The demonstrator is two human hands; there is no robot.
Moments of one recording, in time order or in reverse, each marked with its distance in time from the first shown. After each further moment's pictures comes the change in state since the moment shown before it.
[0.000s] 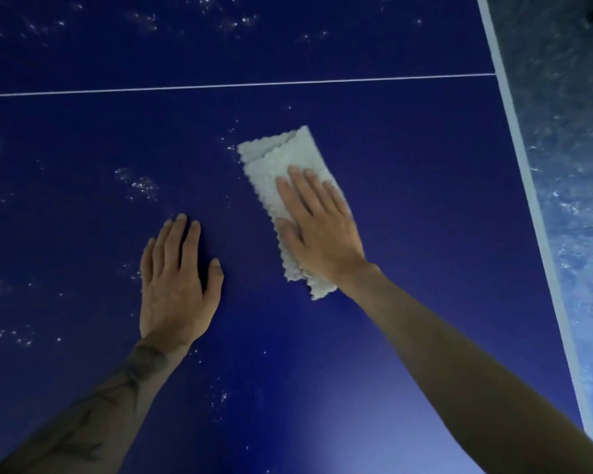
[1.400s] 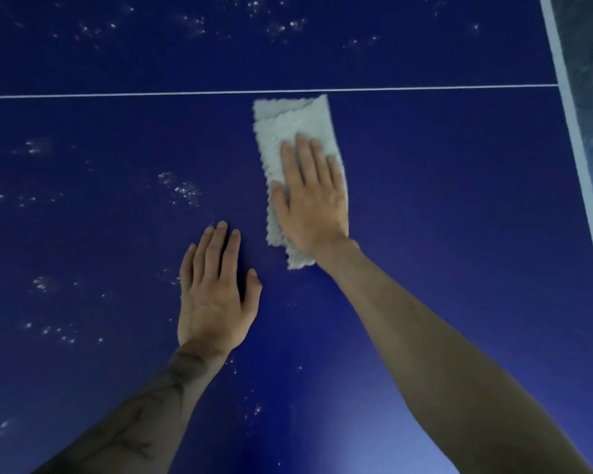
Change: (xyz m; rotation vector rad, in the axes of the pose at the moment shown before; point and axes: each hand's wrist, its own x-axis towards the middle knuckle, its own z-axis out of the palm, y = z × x) left_hand 0.000 -0.005 0.000 0.028 -0.010 -0.007; right_hand 0.080 -0.066 0.000 0.026 0.038 0.132
